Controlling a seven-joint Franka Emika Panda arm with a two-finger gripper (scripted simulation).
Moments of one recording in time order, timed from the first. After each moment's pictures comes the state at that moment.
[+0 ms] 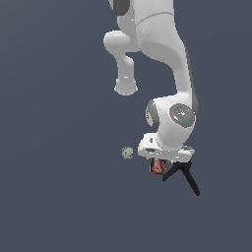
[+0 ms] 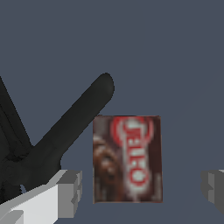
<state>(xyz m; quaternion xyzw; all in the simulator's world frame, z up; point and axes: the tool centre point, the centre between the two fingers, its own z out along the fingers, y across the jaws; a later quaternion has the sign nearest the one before) 0.069 0.148 0.077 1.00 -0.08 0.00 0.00</state>
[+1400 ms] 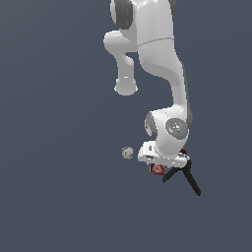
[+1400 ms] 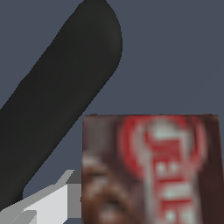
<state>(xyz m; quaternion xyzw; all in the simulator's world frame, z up) 0.068 0.153 0.018 1.00 -0.09 0.00 0.00</state>
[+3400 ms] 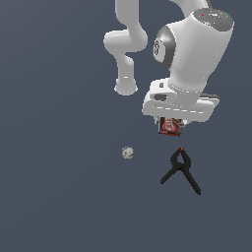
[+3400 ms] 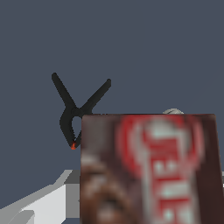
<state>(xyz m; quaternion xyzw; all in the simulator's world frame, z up) 0.015 0.153 0.263 1.00 -0.09 0.00 0.00</state>
